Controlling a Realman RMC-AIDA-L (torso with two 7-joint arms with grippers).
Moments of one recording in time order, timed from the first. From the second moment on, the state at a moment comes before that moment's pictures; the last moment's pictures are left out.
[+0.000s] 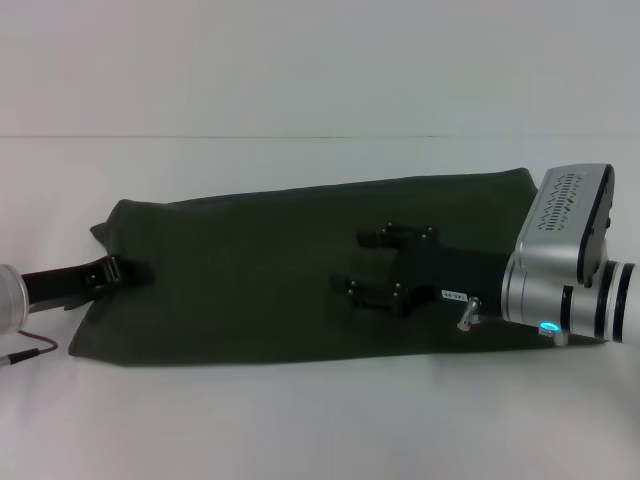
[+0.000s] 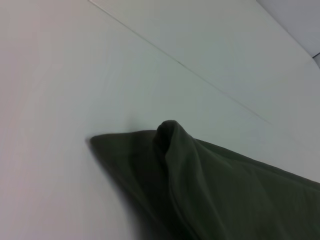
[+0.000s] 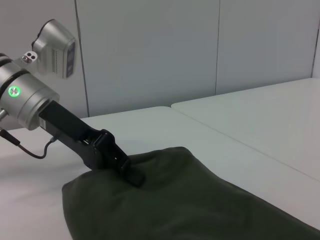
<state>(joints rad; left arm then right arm) -0.57 -2.03 0.60 0.52 2.16 1.05 -2.21 0.75 2.11 -0.85 -0.24 -1.73 -1.12 0.94</state>
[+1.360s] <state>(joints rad) -0.58 -1.86 0.47 0.73 2.45 1.35 -2.42 0.72 2.10 -0.85 -0.23 -1.73 -1.17 0.94</state>
